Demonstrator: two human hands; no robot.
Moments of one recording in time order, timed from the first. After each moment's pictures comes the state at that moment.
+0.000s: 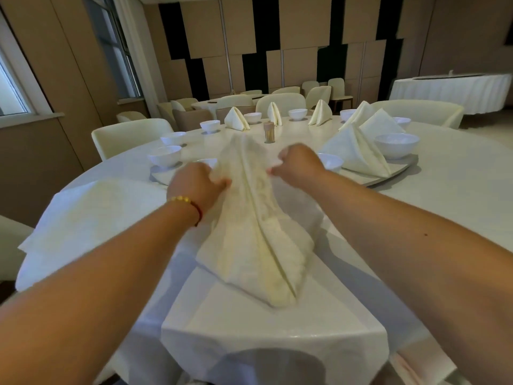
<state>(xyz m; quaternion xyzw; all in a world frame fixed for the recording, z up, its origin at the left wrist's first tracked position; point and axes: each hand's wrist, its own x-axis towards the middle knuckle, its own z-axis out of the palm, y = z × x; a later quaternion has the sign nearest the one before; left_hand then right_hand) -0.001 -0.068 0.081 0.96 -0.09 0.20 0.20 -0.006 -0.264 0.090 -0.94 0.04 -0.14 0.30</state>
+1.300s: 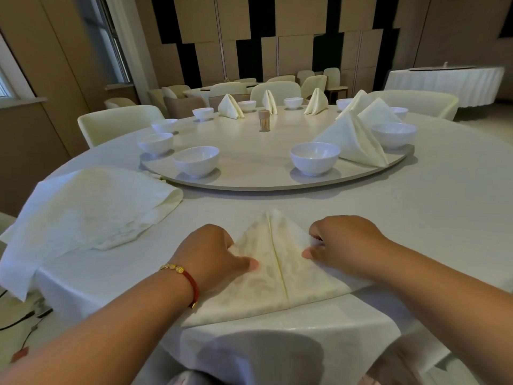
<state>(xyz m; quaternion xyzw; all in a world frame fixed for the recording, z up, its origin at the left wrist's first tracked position) -0.087 -0.072 0.022 0.97 -0.11 -0.03 0.21 -0.121 -0.286 0.021 -1.00 0.00 0.00 0.04</state>
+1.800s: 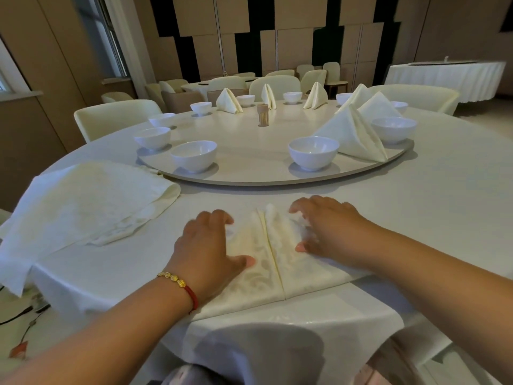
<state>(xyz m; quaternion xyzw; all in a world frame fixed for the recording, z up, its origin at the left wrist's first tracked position) -0.091 -0.069 0.009 0.97 -0.15 0.06 0.17 -0.114 -0.287 0.021 -0.99 -0.07 -0.01 0.09</state>
